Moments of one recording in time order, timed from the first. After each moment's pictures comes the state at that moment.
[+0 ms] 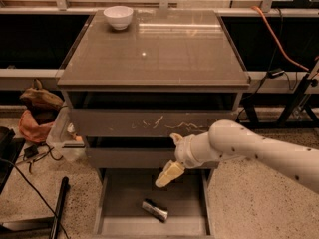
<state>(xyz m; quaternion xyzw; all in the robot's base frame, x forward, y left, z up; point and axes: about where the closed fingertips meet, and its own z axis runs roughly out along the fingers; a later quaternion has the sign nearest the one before) 0.541 -0.034 0.599 -0.55 0.74 0.21 0.32</state>
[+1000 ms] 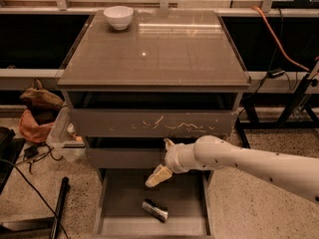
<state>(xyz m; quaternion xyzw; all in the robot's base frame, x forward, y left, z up) 0.576 -0.002 0.529 -0.52 0.74 0.20 0.37</state>
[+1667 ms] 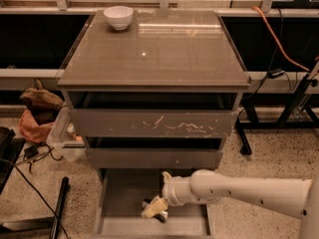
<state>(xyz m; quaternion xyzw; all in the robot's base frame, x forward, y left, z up) 0.508 0.011 0.417 -0.47 0.79 0.26 0.31</state>
